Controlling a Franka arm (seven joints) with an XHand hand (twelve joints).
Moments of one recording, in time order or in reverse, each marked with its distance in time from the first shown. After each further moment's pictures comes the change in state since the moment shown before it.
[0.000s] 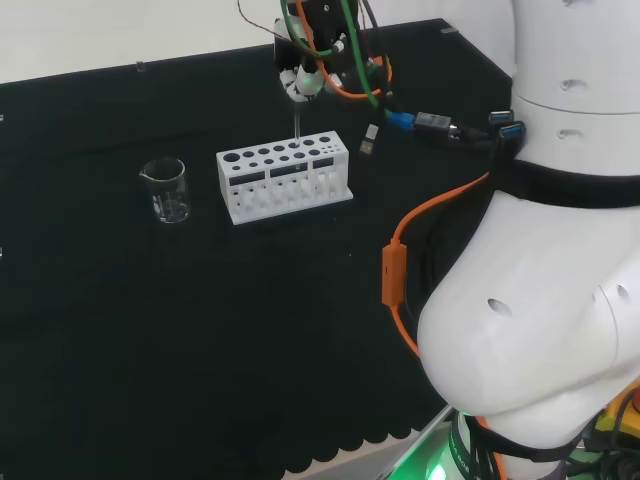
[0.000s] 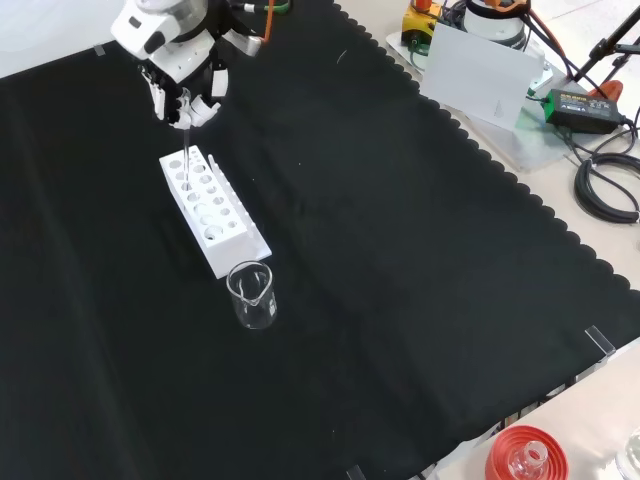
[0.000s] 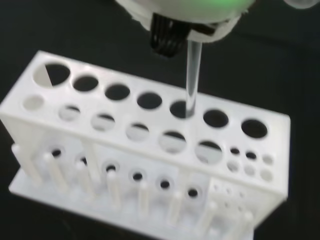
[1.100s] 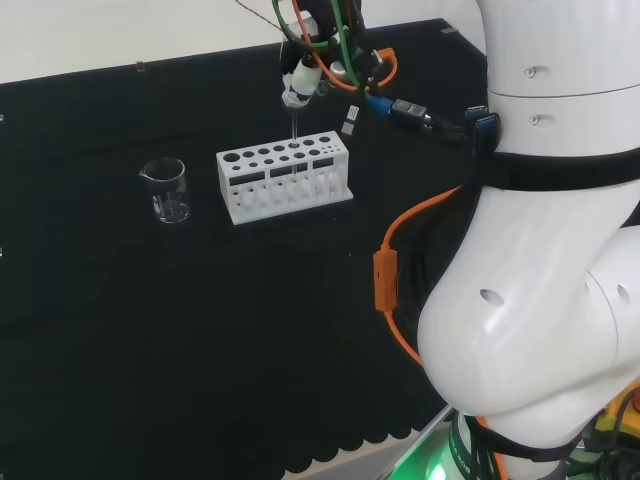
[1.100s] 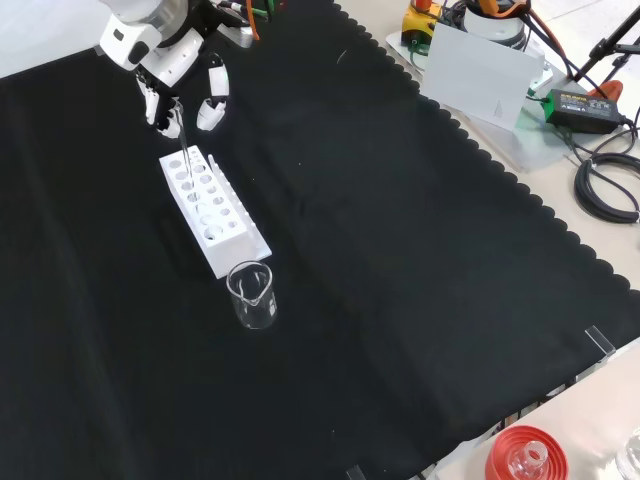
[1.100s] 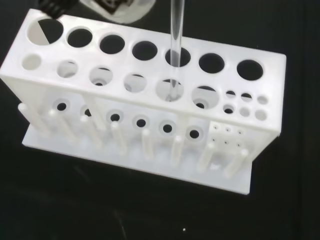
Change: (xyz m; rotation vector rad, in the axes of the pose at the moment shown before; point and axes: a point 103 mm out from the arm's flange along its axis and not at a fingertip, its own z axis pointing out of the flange) arm -0.009 -0.001 0.004 0.227 0.062 0.032
